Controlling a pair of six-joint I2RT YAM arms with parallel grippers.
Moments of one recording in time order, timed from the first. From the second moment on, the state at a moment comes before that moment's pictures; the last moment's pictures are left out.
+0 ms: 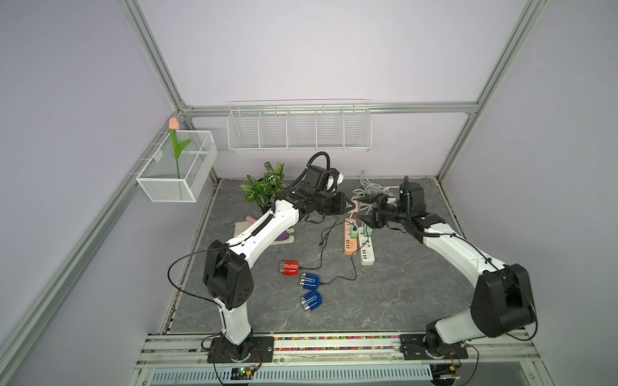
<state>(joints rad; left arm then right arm) -0.66 1.83 1.74 -0.58 0.49 -0.63 0.29 1.46 1.10 -0.14 -0.62 1.49</state>
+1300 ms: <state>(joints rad) -0.61 2.13 2.30 -1.28 0.64 -1.01 0.71 1.38 0.79 0.35 0.12 -0.39</state>
